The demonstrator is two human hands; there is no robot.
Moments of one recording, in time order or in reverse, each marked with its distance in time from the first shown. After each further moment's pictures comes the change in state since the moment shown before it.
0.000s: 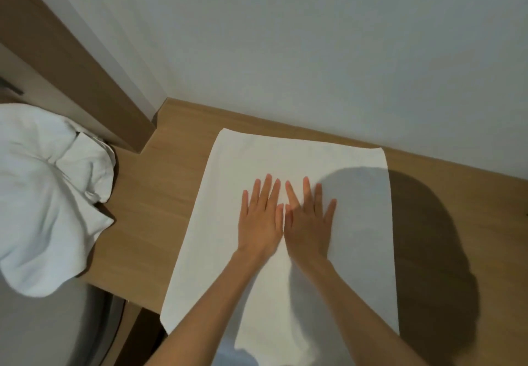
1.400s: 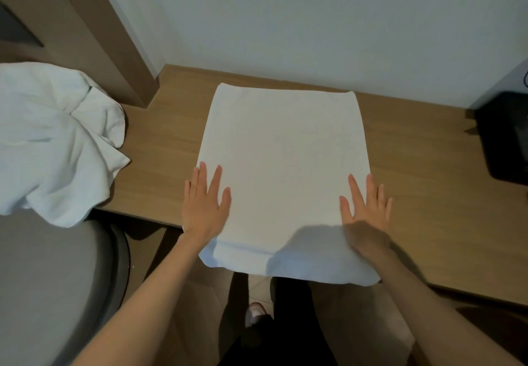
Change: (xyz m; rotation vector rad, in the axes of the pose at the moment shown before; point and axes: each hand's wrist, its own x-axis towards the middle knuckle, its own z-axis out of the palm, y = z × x) left_hand -0.144 -0.101 -0.006 -0.002 0.011 -0.123; right_hand -0.169 0.108 0.009 0.049 0.072 0.252
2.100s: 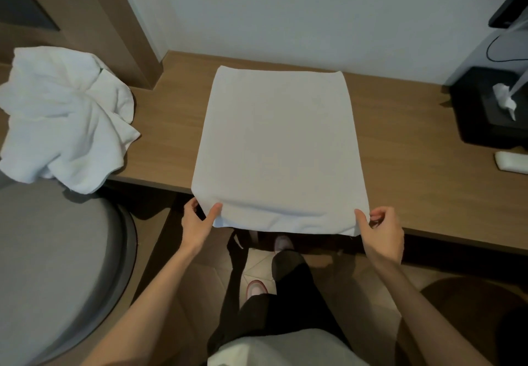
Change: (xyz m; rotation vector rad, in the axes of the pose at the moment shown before) left_hand -0.110 -0.023 0.007 -0.971 -0.020 -0.452; right_hand -0.121 0.036 -0.004 0.554 0.246 0.311
